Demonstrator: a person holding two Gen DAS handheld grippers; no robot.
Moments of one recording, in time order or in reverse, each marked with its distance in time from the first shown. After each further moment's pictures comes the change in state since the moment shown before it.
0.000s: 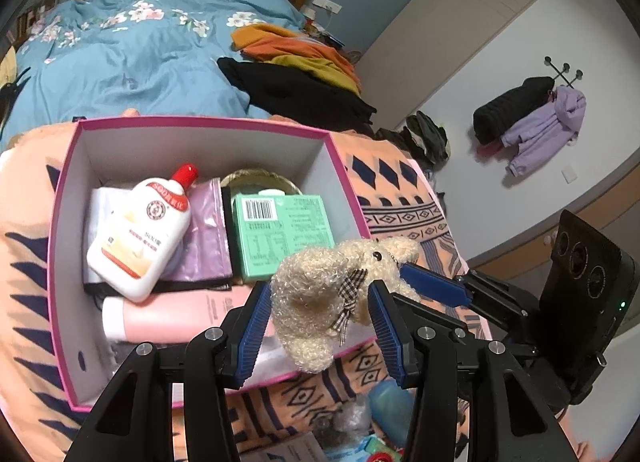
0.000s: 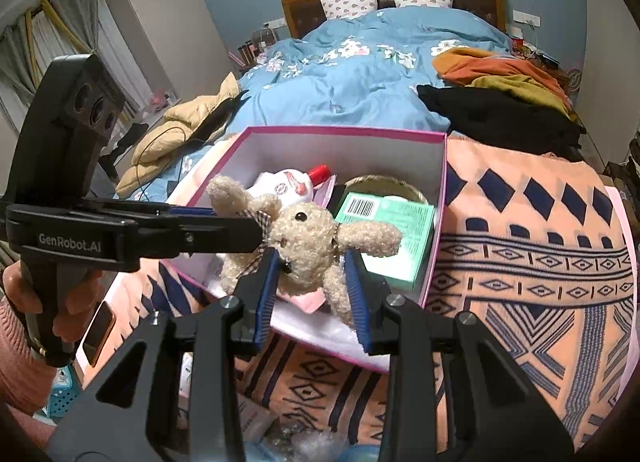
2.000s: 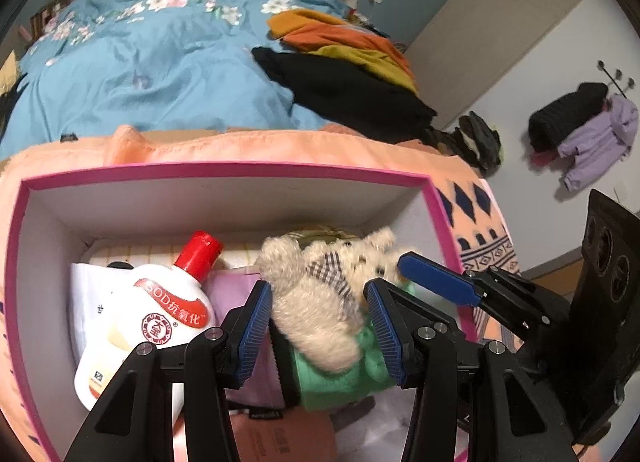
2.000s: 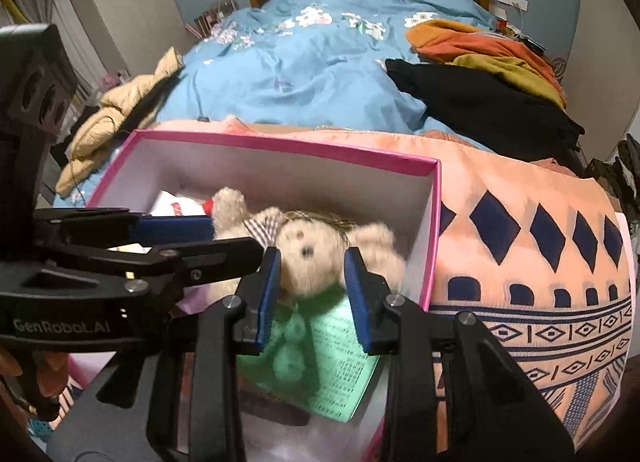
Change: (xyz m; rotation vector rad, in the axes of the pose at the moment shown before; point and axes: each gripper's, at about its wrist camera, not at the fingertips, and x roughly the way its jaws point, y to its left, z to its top) left arm 0.098 0.046 0.074 -0.055 0.040 0.152; right arm 0.123 -0.060 0.056 0.008 0.122 -0.149
